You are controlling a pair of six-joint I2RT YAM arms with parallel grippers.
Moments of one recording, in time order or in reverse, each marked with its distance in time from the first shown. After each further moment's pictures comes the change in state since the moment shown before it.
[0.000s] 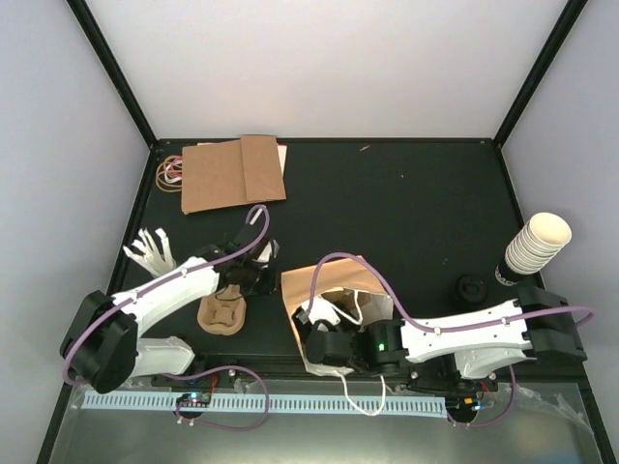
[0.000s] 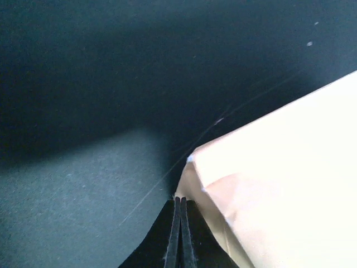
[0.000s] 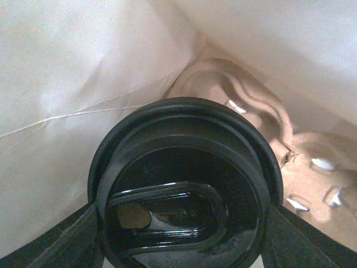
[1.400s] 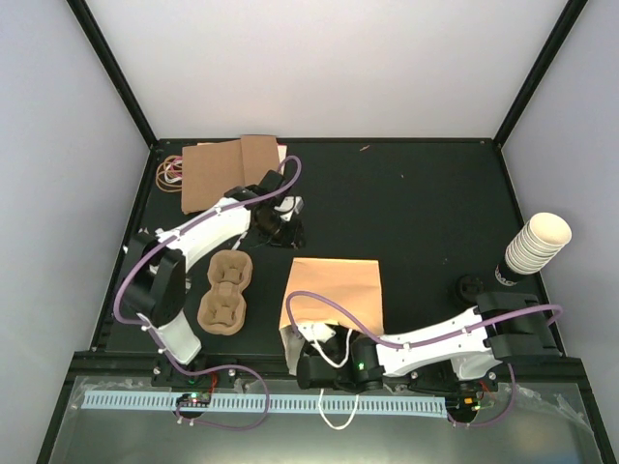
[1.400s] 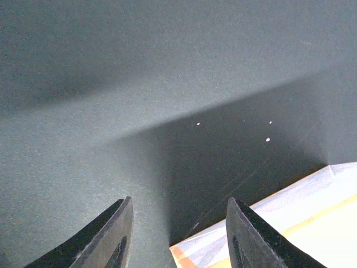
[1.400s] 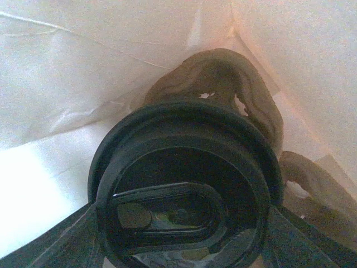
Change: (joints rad) left arm 0.076 0.435 0.569 -0.179 -0.010 0.311; right arm 0.095 0.191 -0.019 -0.007 0.294 -0.059
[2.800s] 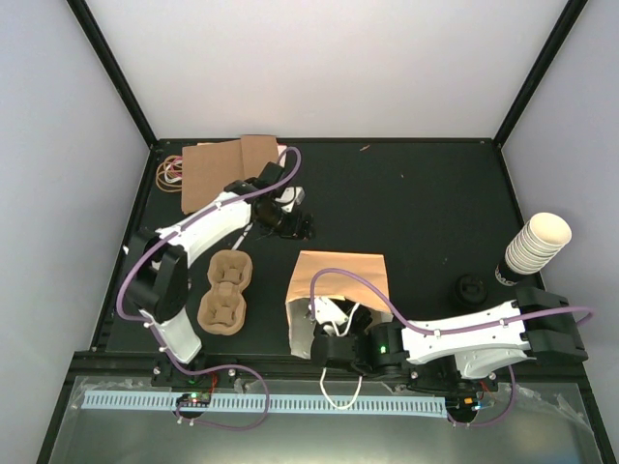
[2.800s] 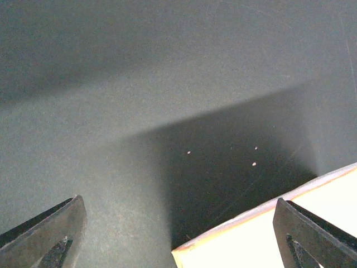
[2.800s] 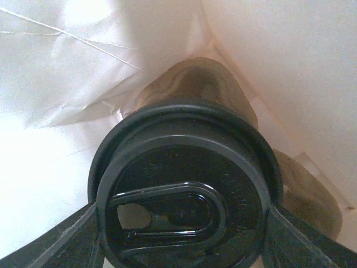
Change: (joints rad) left arm 0.014 0.033 0.061 0.015 0.016 0.001; right arm -0.088 -0.184 -0.040 -0.039 -0.067 -0.068
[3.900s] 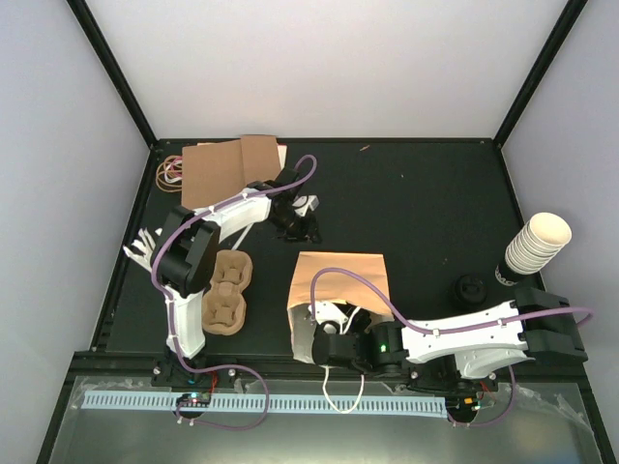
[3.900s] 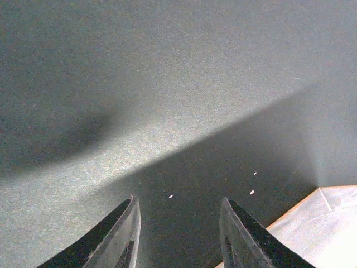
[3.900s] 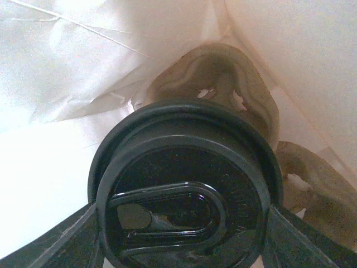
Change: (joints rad) left arm 0.000 0.253 0.087 0.075 0.150 0.011; right arm -0.018 0.000 -0.030 0.041 -0.068 -0.021
